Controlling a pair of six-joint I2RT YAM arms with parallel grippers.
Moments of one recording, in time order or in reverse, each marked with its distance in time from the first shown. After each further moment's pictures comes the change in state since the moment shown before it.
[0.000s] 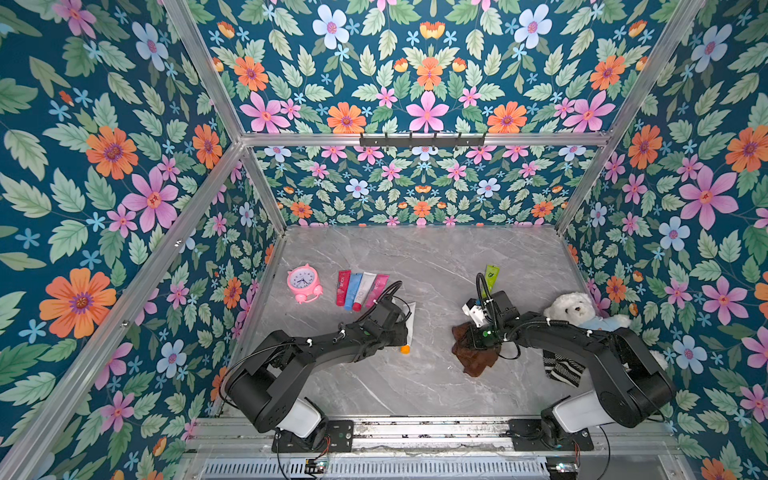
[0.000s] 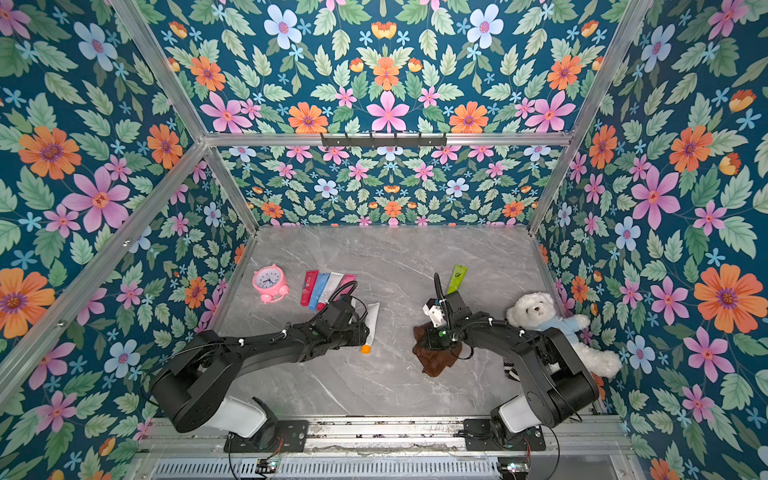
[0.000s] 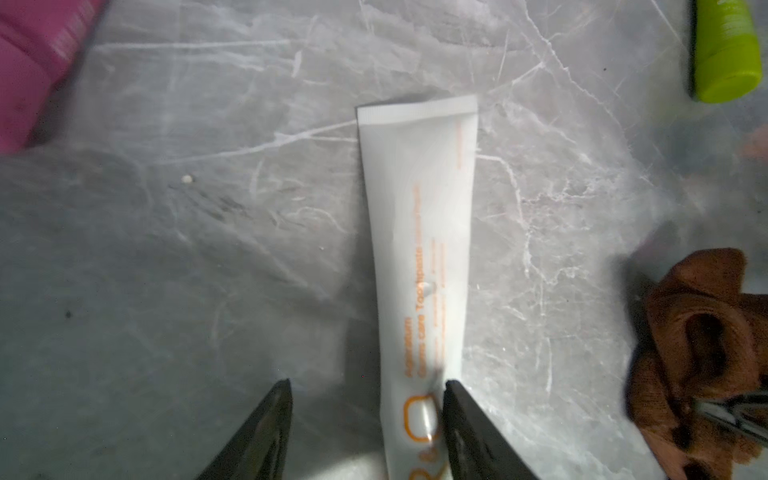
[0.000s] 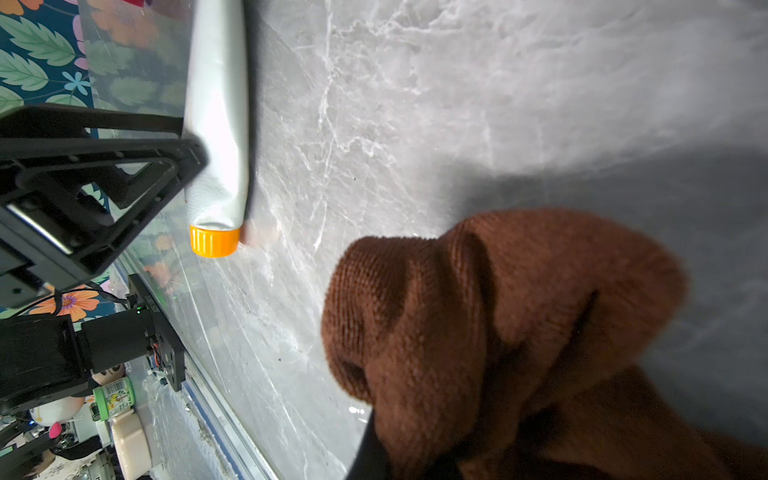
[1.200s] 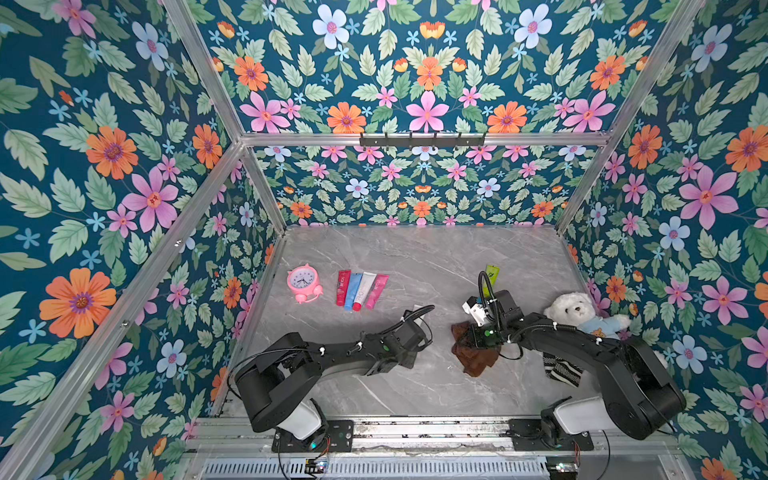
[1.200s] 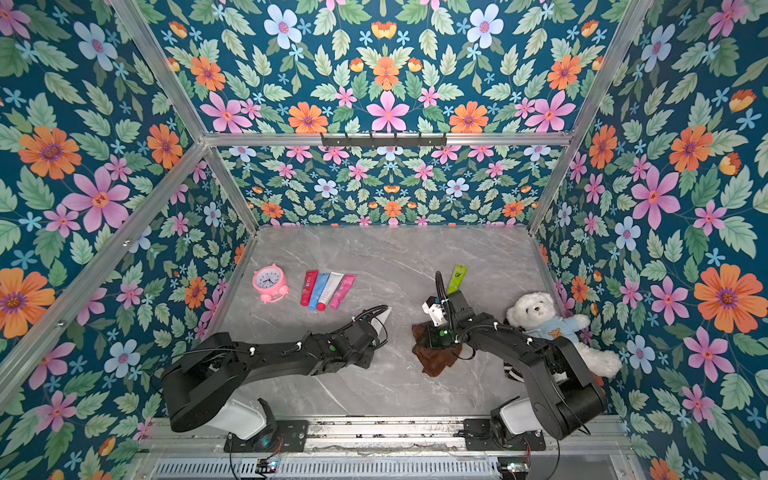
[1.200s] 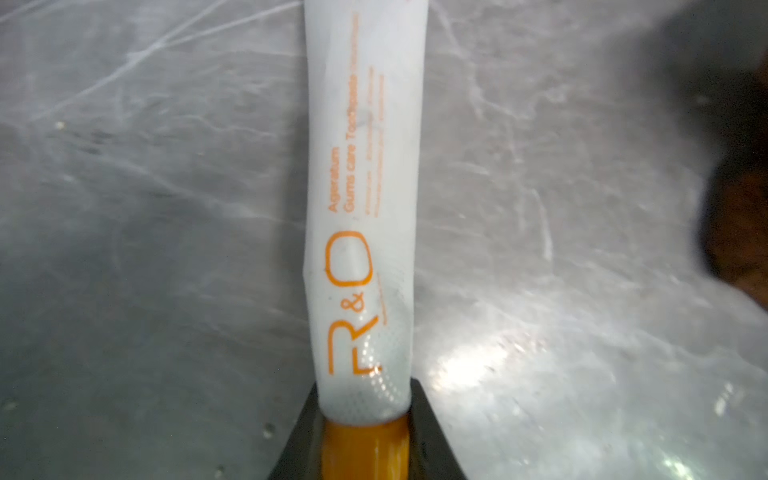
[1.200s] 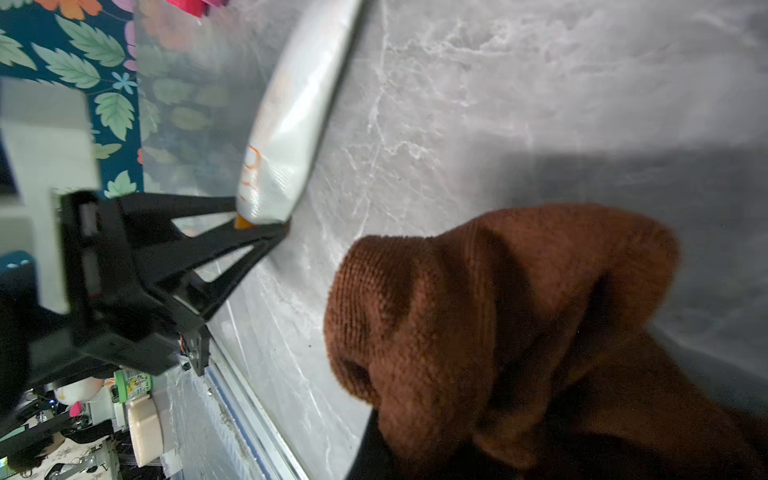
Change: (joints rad) left arm -0.290 0.006 0.033 -0.165 -0.196 0.138; right arm 0.001 -0.097 -0.010 0.002 -0.052 -0.001
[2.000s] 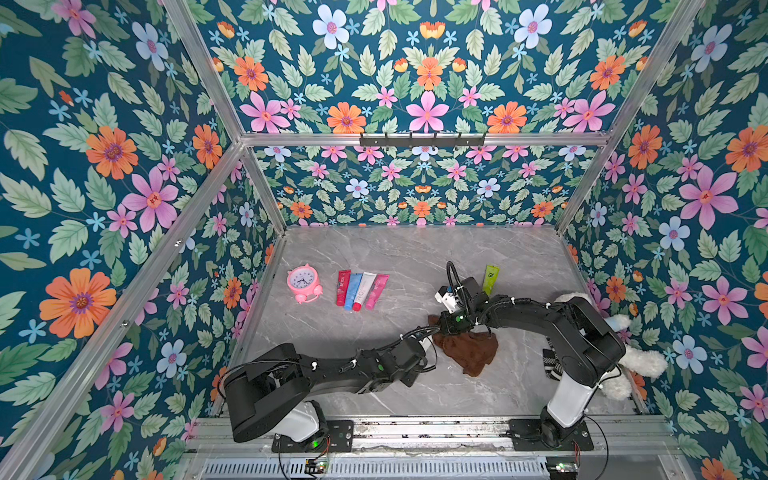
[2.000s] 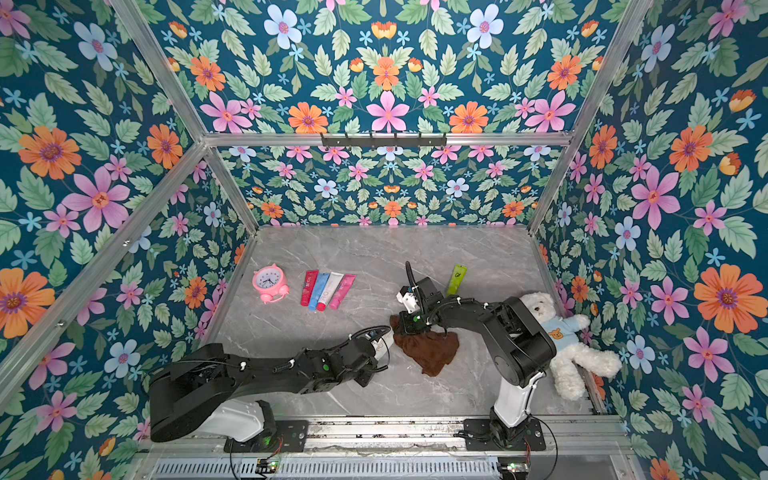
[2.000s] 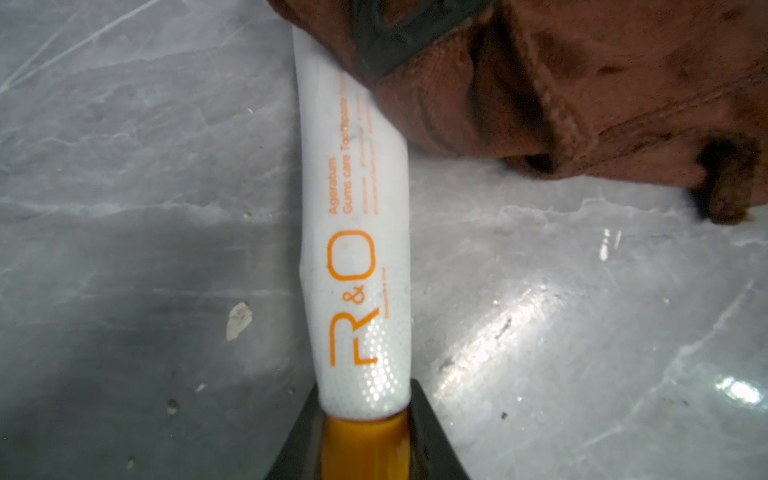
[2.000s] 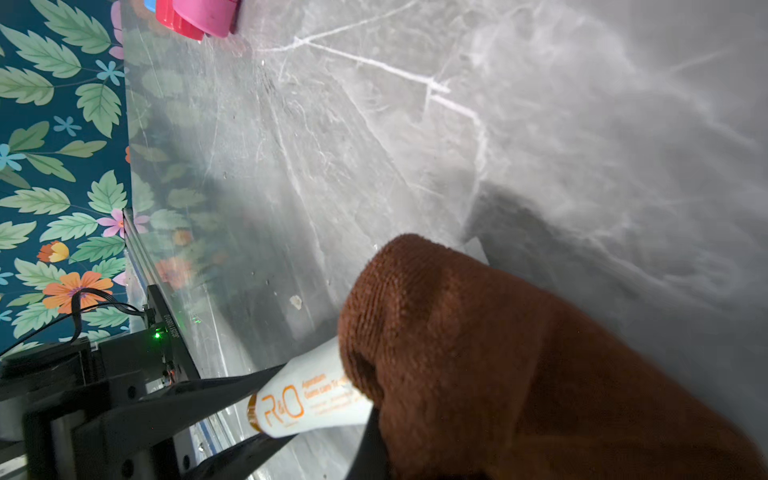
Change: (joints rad) left arm -0.090 -0.071 -0.134 0.155 0.013 0.145; right arm 0.118 0.395 0.268 0.095 0.040 0.010
